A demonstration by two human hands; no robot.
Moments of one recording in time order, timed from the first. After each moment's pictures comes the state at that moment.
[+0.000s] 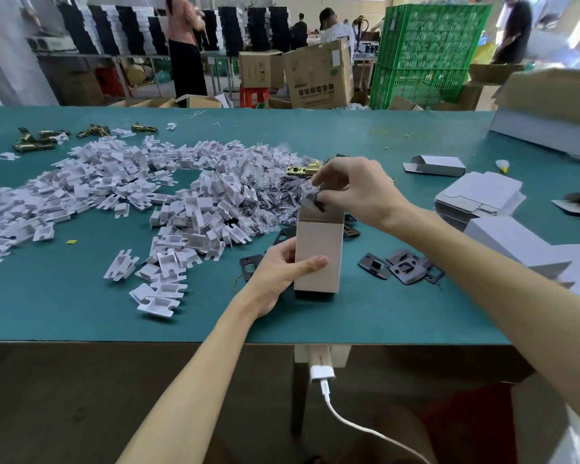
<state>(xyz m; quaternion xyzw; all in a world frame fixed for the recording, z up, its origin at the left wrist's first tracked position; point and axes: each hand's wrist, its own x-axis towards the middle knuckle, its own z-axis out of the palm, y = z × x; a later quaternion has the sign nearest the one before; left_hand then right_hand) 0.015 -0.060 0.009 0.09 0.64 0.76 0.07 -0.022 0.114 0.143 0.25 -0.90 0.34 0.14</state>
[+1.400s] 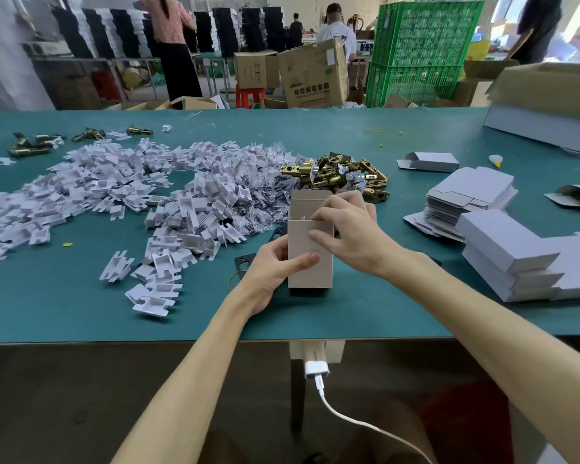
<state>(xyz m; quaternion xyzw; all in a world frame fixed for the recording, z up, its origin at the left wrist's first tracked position) 0.018 -0.062 0.011 0.10 0.64 0.76 0.07 0.006 0.119 0.085 0.26 -0.93 0.21 0.16</state>
